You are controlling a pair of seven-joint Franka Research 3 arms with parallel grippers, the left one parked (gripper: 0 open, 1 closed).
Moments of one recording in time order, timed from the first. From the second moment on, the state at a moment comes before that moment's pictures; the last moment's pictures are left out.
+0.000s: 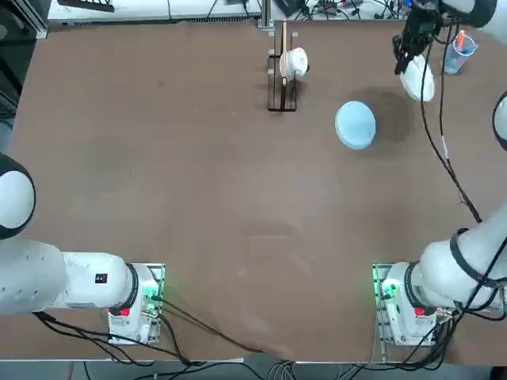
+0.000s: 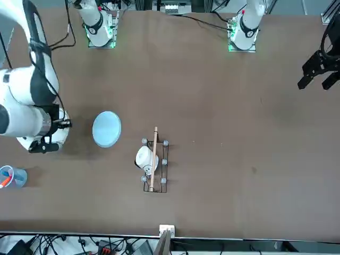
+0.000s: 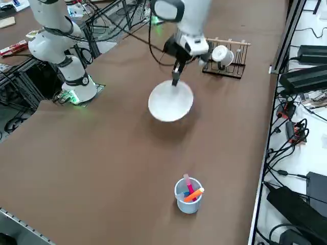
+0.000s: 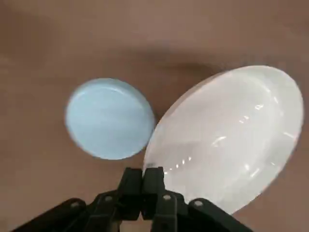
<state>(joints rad) -0.20 0.42 0.28 -1.52 -0.05 1.65 0.01</state>
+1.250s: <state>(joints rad) -0.36 0.44 0.28 -1.59 0.85 1.38 -0.58</state>
